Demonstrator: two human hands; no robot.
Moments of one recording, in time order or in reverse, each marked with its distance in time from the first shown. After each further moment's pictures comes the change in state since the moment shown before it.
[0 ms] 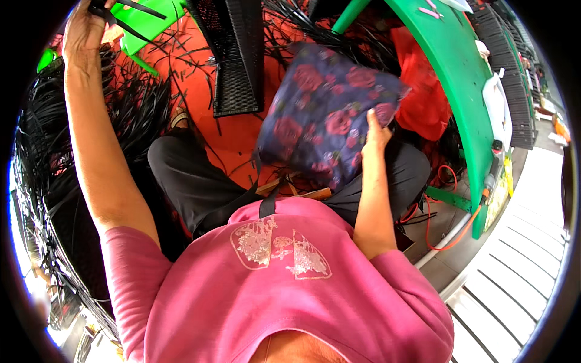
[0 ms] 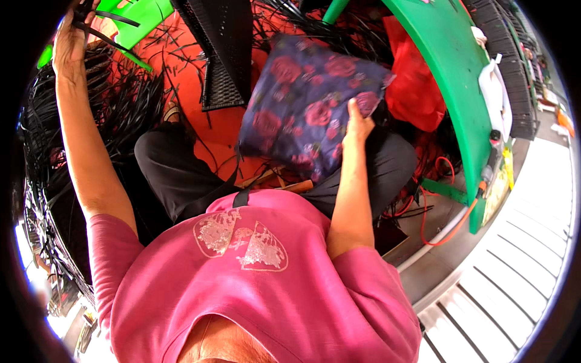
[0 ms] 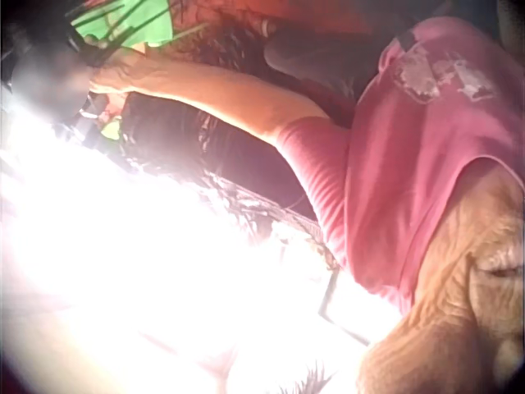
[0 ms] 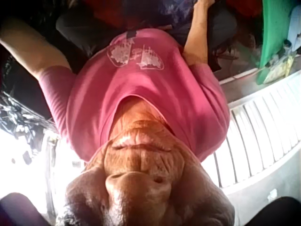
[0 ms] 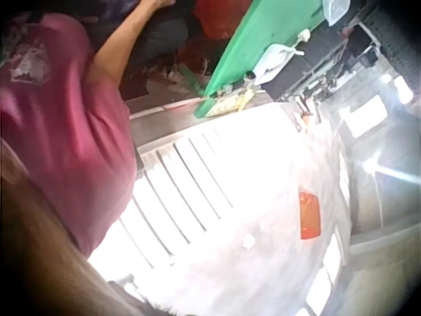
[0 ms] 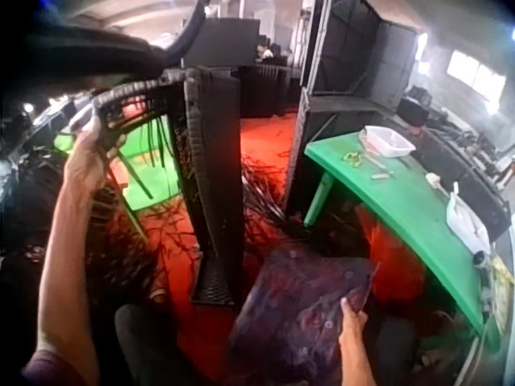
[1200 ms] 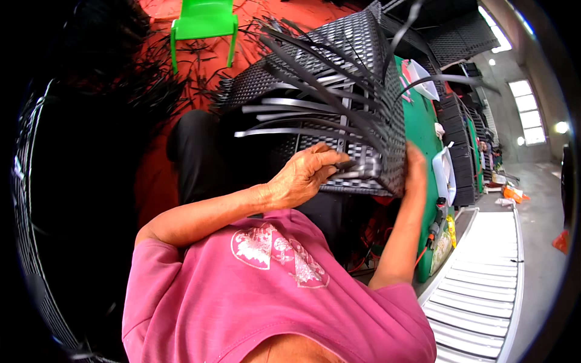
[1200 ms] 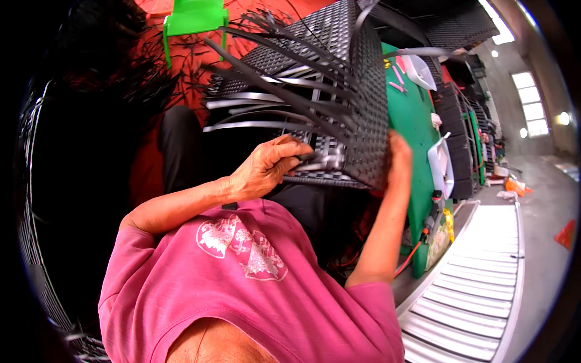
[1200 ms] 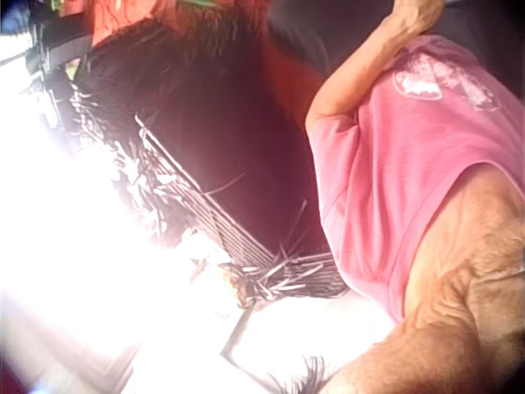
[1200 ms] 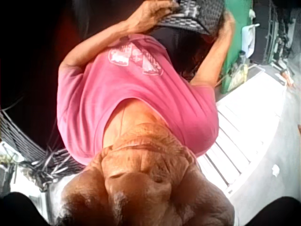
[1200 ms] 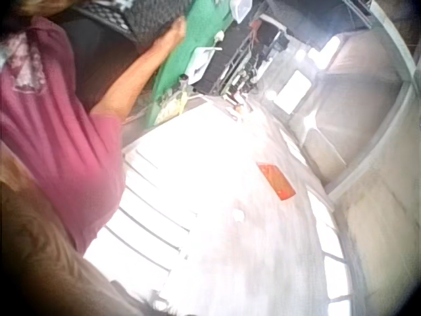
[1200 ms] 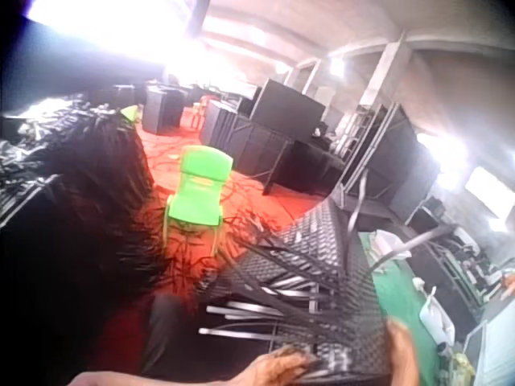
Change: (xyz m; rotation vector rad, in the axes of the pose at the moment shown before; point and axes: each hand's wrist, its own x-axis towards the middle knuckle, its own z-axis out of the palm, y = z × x) left_hand -0.247 0.059 0.228 0.020 -0.201 -0.291; right_hand -0.085 -0.265 -0.026 -0.190 -0.587 -0.147
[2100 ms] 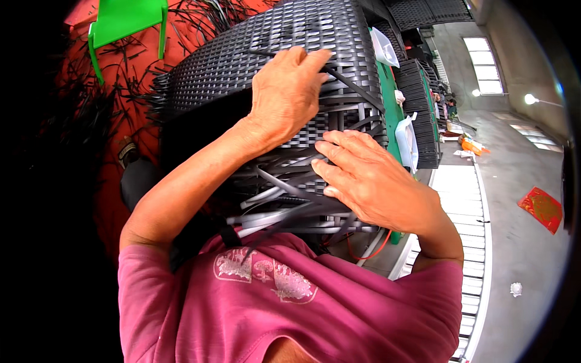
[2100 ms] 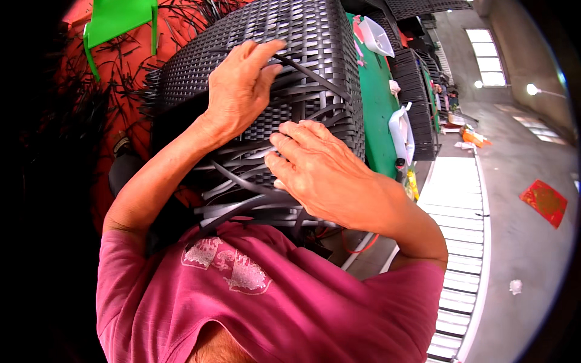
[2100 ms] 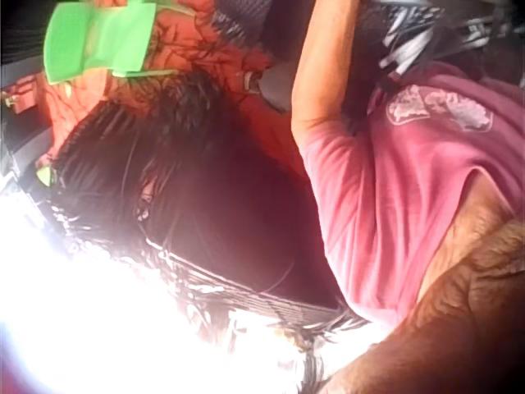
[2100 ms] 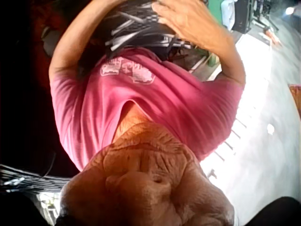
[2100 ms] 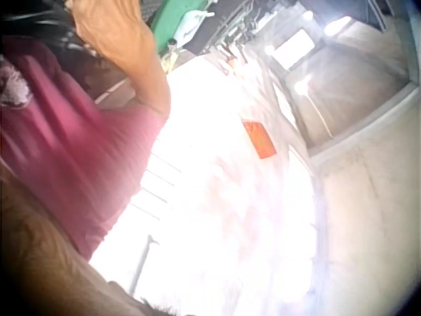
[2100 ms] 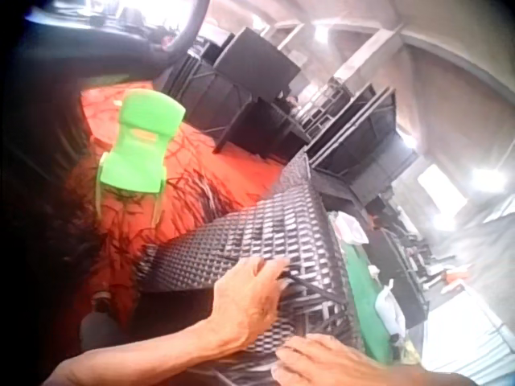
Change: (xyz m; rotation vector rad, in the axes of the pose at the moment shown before) left_hand 0.162 -0.046 -0.081 0.535 0.572 0.388; right_hand -0.048 -0.109 0.186 -1.613 -1.028 -0.792
